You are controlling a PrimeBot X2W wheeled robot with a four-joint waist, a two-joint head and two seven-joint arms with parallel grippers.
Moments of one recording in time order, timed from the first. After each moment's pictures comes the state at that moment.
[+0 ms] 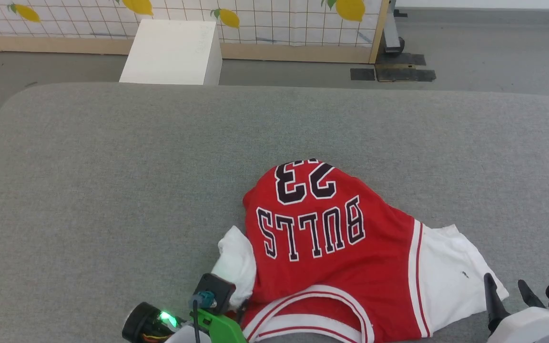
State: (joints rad) left arm 0.03 0.23 -0.43 -0.03 -0.17 -0.08 0.41; right arm 0.07 -0.06 -0.26 0.26 0.19 0.13 0.06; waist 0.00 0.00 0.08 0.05
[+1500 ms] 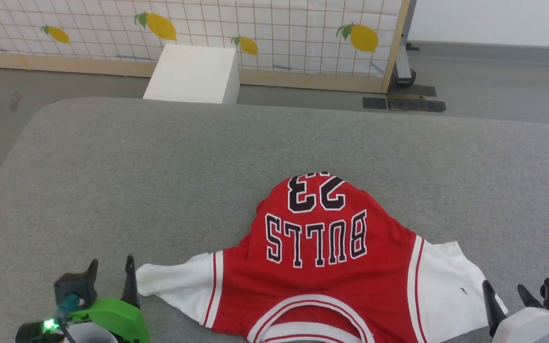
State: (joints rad) left arm -0.03 0.25 -0.09 0.31 -0.31 0.08 -0.11; right arm 0.09 -0.09 -0.24 0.21 0.14 0.13 0.15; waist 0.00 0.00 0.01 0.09
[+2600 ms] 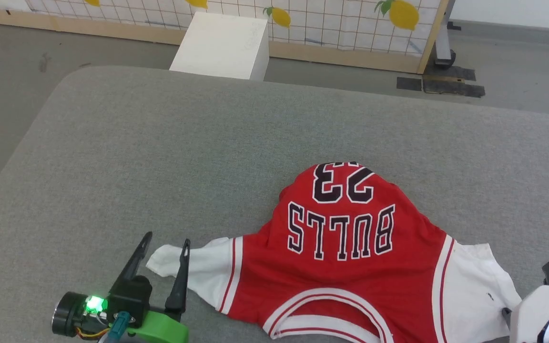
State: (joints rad) left arm 0.04 0.21 -0.18 0.08 -0.04 -0.01 -0.26; right arm 0.02 -0.17 -0.25 0.24 0.08 0.13 0.68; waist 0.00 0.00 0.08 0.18
